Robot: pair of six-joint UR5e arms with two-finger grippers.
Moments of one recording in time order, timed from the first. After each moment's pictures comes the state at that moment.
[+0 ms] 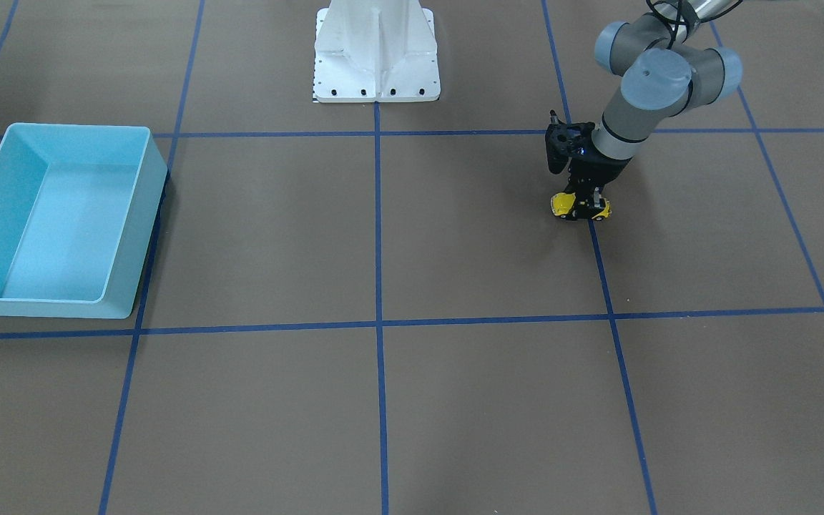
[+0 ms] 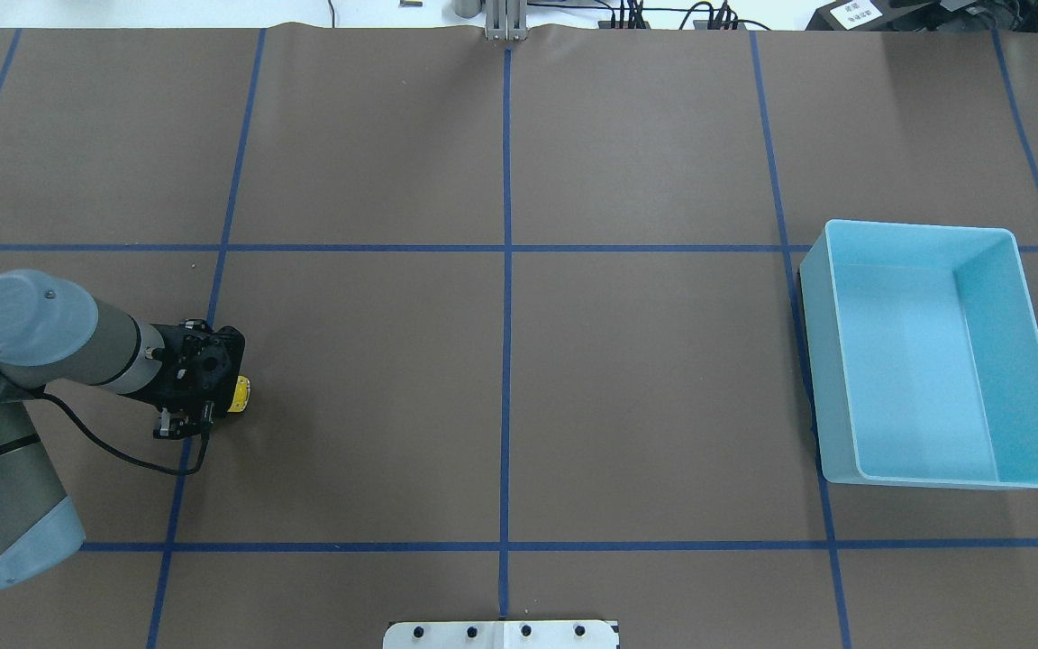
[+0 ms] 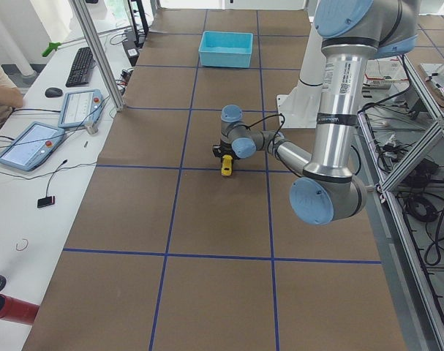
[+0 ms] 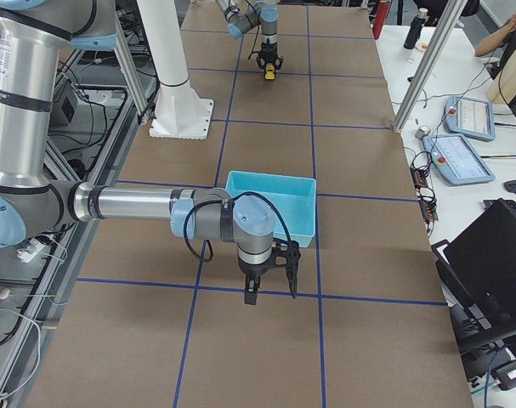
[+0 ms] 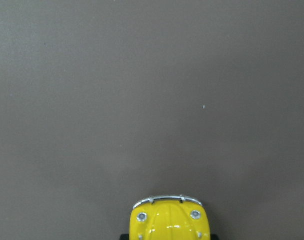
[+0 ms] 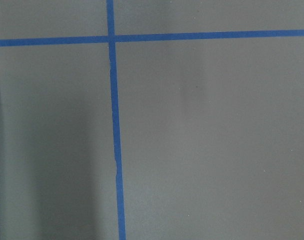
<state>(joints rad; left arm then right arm) -0.60 -1.68 -1.80 -2.04 -1.96 0.49 1.61 -1.80 1.82 -1.62 2.27 0.02</state>
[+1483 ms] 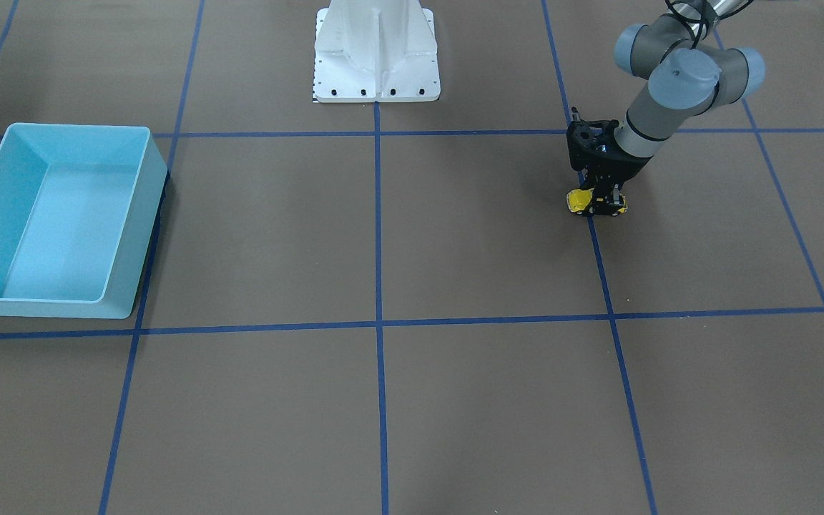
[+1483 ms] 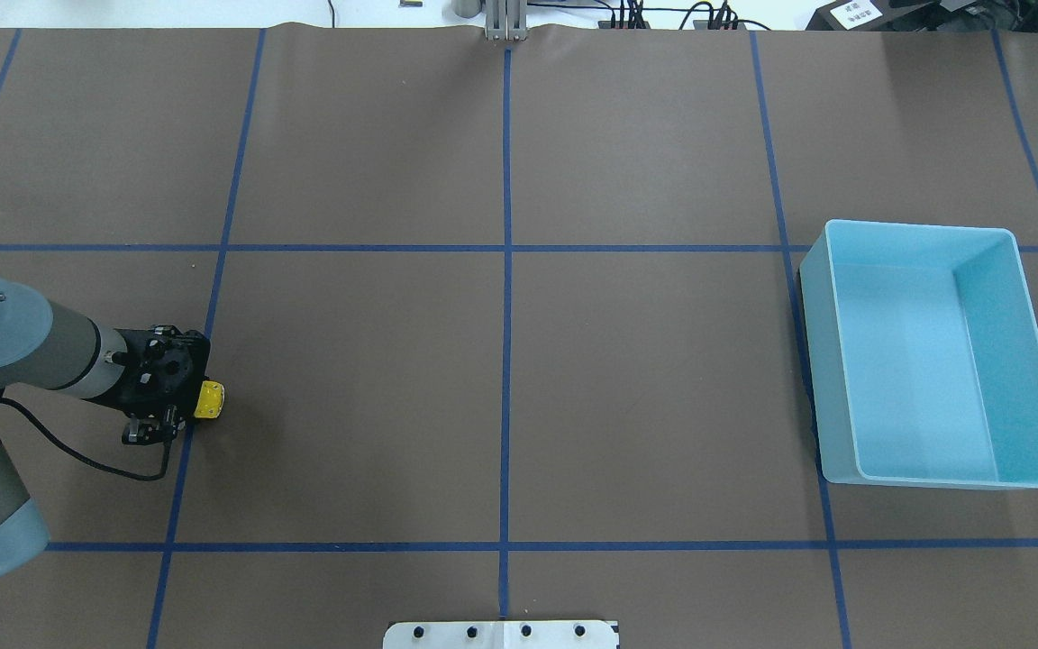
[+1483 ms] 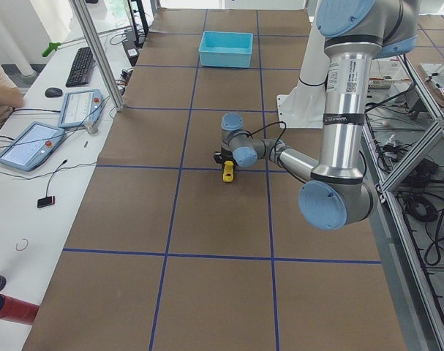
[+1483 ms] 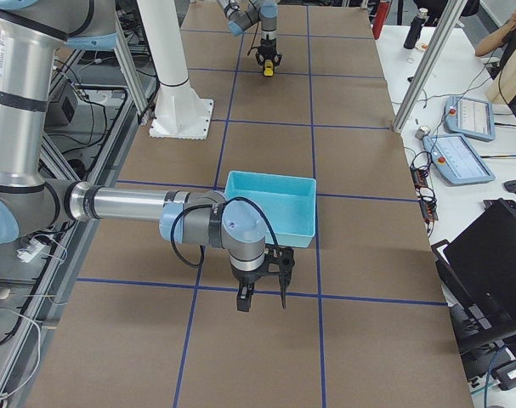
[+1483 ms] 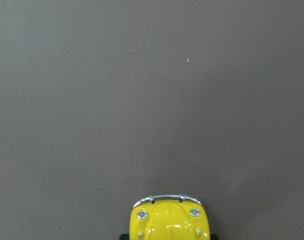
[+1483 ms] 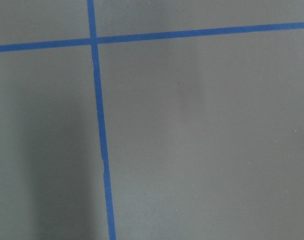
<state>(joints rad) -0.63 -1.61 -1.80 -2.12 -2.00 0.49 1.66 -1.82 1.83 -1.62 2.27 0.01</state>
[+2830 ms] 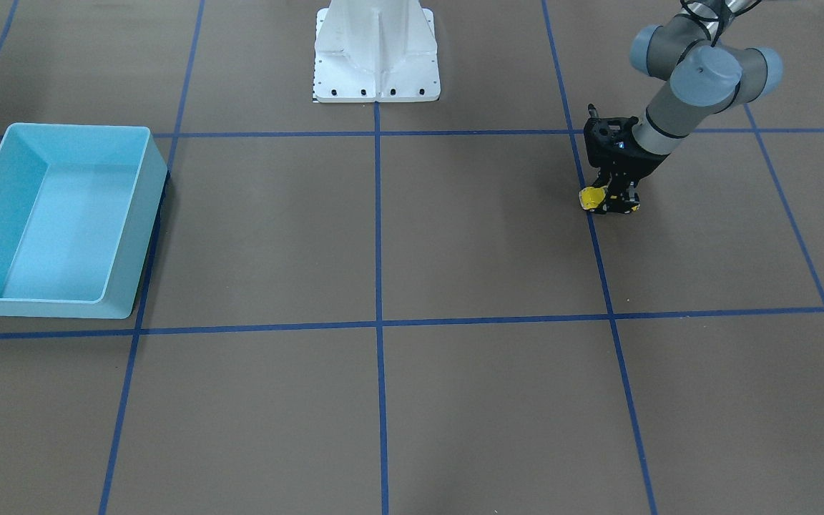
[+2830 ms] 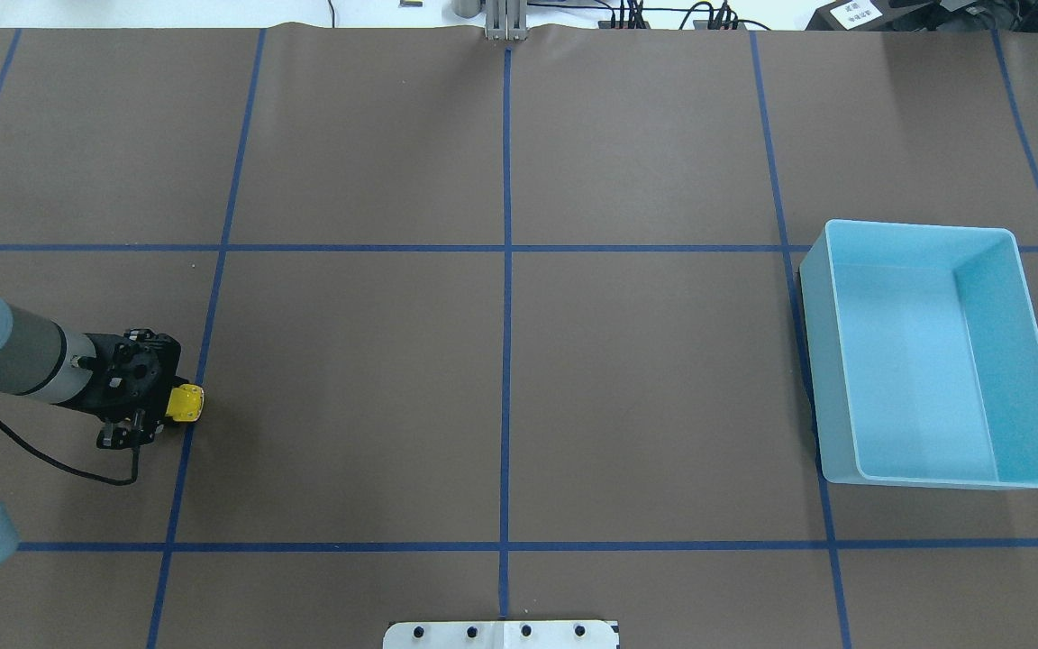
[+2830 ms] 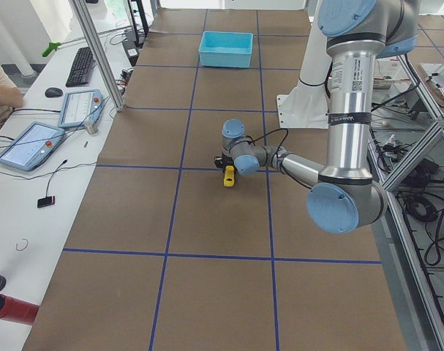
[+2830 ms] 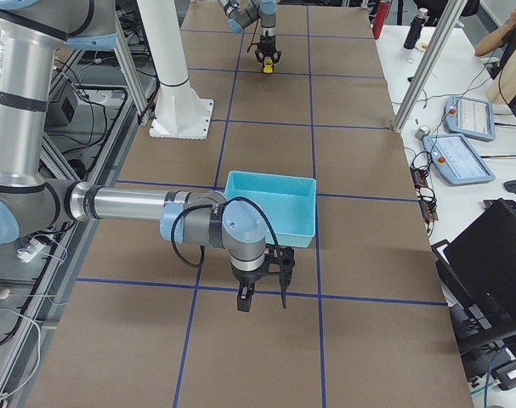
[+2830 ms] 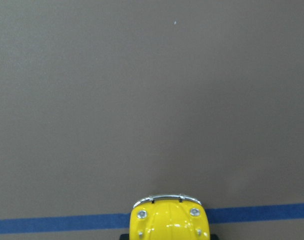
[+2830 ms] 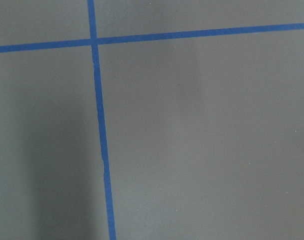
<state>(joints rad) -0.64 -1.56 -1.78 -2.21 -2.02 0.49 1.66 -1.82 1.82 -1.62 2.27 0.01</state>
